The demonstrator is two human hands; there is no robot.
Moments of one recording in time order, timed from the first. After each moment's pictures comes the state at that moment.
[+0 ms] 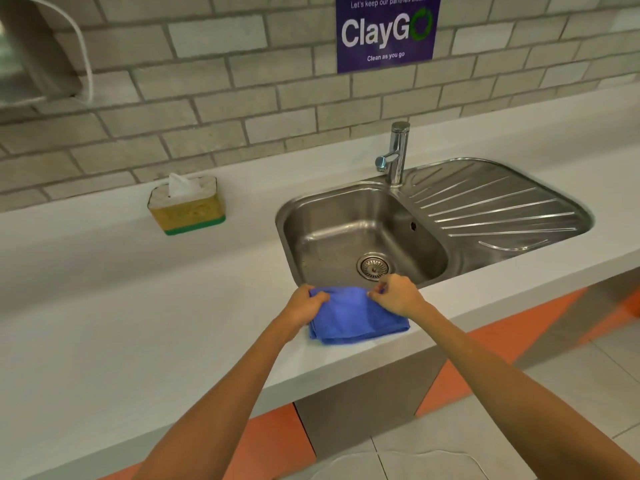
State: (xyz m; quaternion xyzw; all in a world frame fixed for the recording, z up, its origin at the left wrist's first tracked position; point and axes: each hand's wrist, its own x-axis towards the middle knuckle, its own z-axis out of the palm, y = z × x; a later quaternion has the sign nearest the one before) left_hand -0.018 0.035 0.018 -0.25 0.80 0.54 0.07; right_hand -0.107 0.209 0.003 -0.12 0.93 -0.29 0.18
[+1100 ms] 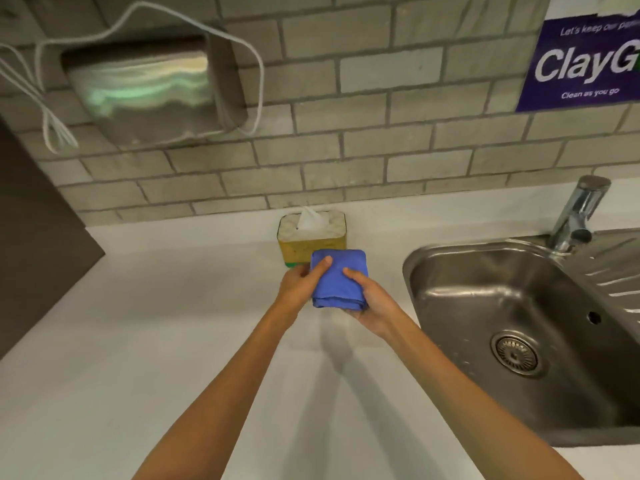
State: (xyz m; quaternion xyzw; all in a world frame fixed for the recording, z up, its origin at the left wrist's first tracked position) left_hand -0.028 -0.218 0.095 -0.34 0.71 0.60 -0.16; right_hand -0.100 -0.106 0.076 -0.05 0.47 -0.76 0.46
